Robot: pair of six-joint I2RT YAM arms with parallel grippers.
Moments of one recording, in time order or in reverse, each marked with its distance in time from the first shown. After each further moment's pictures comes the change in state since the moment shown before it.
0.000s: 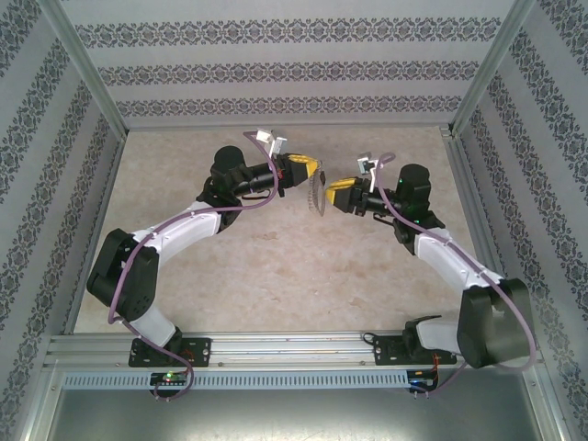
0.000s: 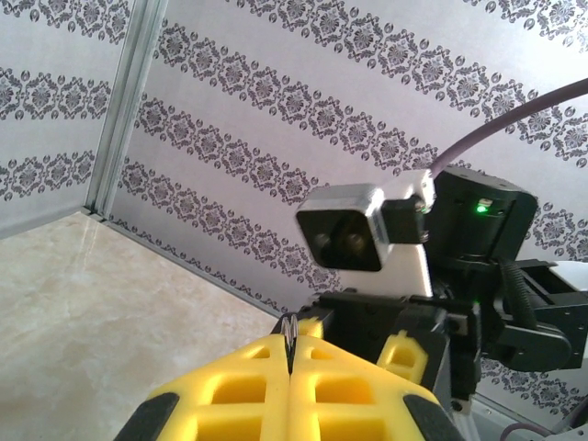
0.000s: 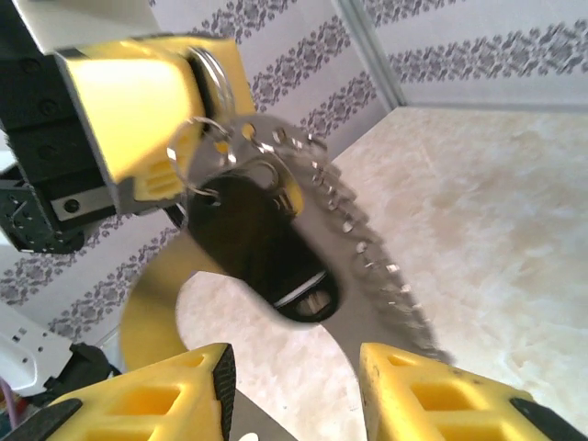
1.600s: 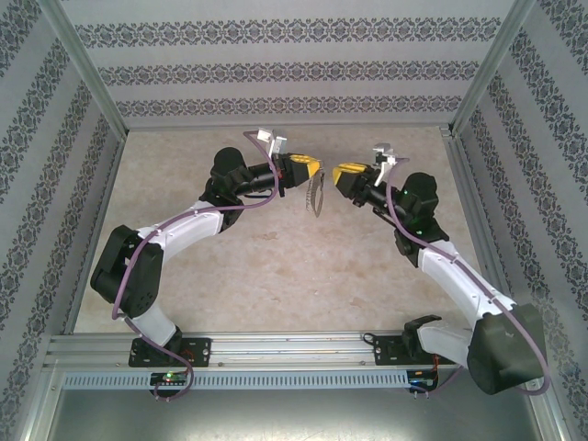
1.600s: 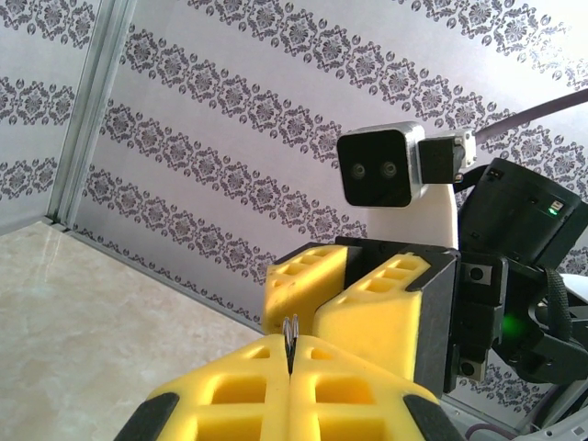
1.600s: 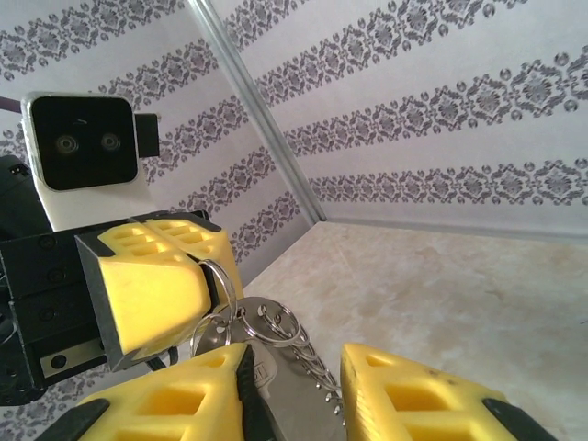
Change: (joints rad) left arm 0.000 0.029 0.000 0.100 0.052 -0.075; right arm 0.081 -0.130 -0.028 0.111 0.378 0.095
